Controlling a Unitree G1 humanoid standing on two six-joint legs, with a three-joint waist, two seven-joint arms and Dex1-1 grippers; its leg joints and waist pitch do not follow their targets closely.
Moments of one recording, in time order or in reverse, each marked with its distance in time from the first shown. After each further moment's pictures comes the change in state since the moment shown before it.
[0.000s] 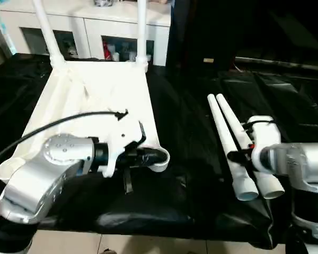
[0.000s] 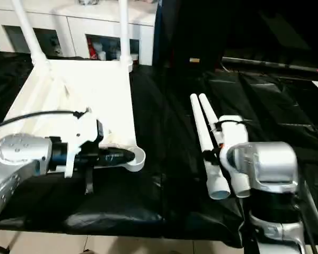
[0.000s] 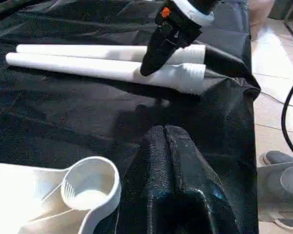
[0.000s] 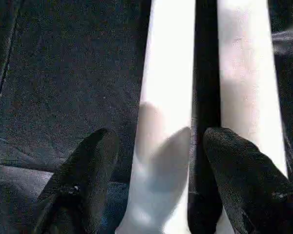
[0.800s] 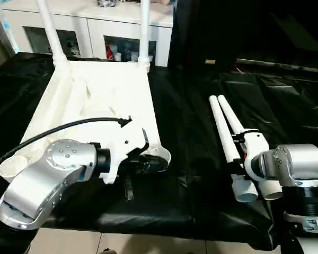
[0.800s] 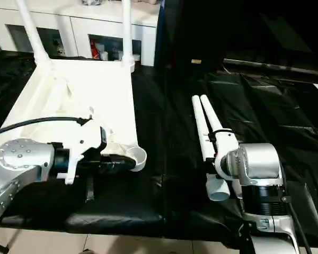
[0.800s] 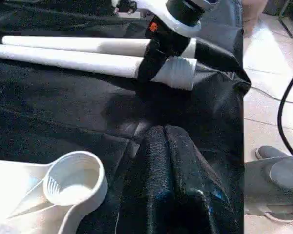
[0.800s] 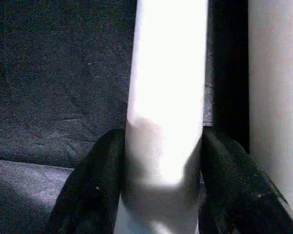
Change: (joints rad) left arm 0.011 0.015 -0.033 -0.038 -0.019 0.040 0.025; right arm -0.012 0.026 0.005 0.190 -0.002 -0.052 -0.031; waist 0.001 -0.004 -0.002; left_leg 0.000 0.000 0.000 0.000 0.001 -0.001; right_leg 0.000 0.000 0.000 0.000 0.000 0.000
